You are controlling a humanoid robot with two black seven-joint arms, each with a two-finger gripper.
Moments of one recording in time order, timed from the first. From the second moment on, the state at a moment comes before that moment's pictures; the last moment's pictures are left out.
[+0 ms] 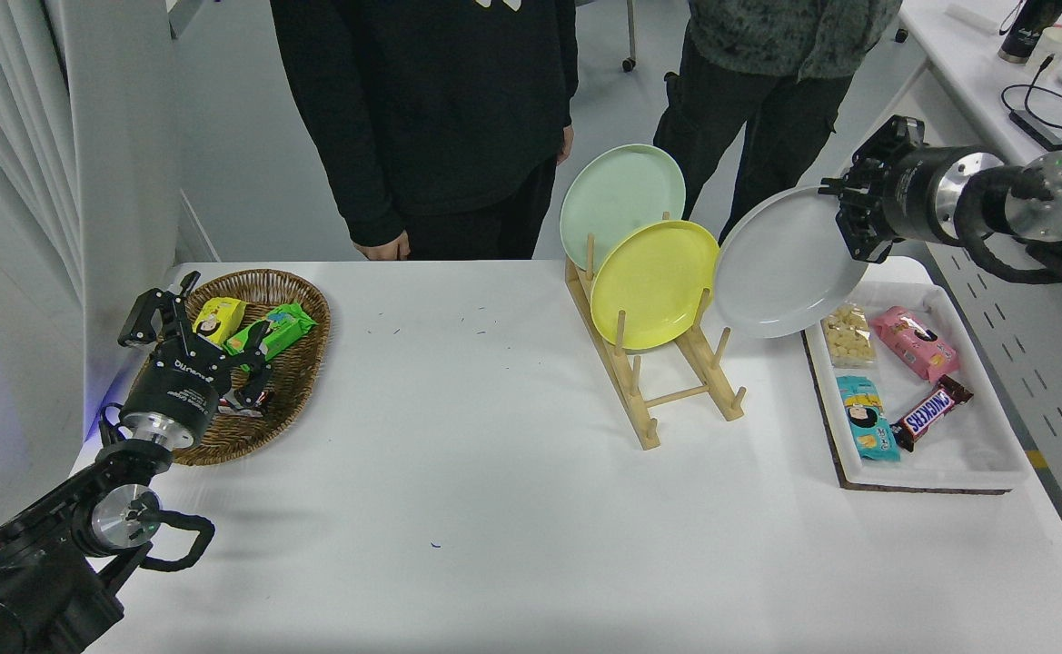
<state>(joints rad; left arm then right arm) -0.49 0.39 -0.88 -0.59 0.16 -0.51 -0.56 1.28 -0.75 0.29 1.20 0.29 -0.47 -0.40</state>
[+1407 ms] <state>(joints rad) -0.49 0.38 -0.88 -0.59 0.16 -0.51 -0.56 1.71 -0.59 -0.68 1.24 1.43 -0.11 -0.04</state>
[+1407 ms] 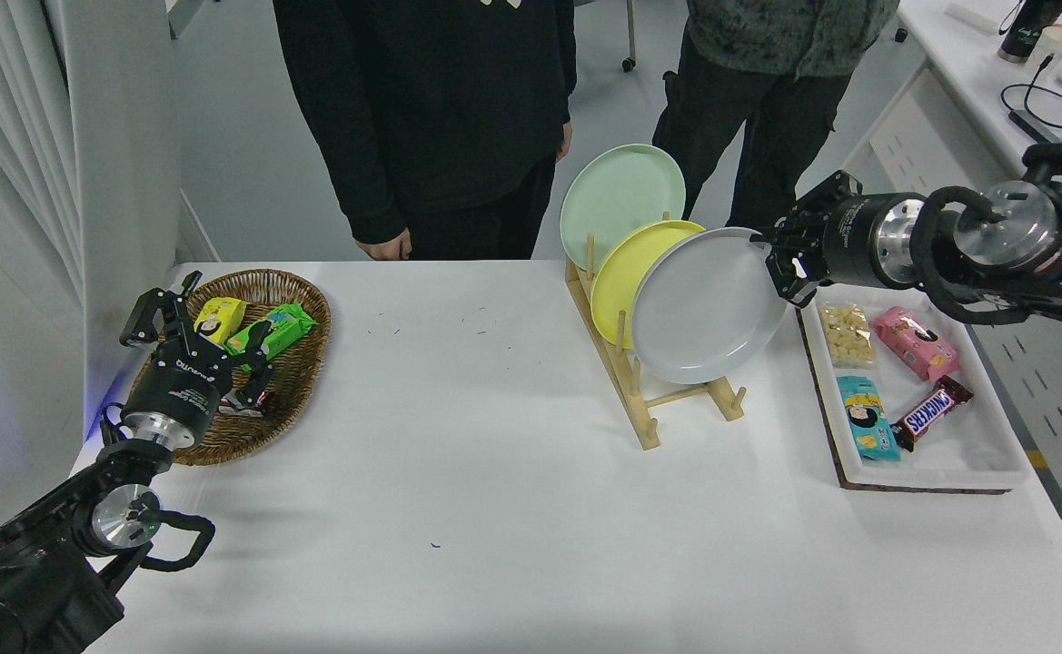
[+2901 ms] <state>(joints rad) -0.49 0.38 -0.88 -0.59 0.16 -0.51 -0.56 1.04 -0.71 -0.02 1.48 1.68 -0.45 0.19</state>
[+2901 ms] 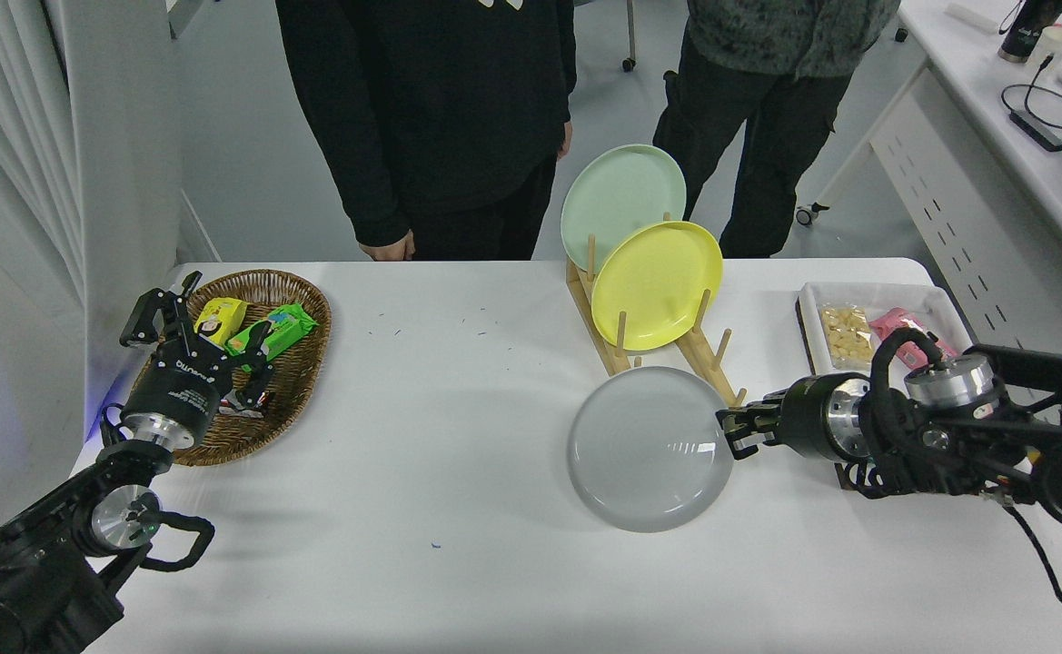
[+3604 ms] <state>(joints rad) -0.49 0.39 -0.88 -0.59 0.16 -0.51 -0.56 0.61 -0.62 0.37 1.51 1.74 -0.48 0.29</state>
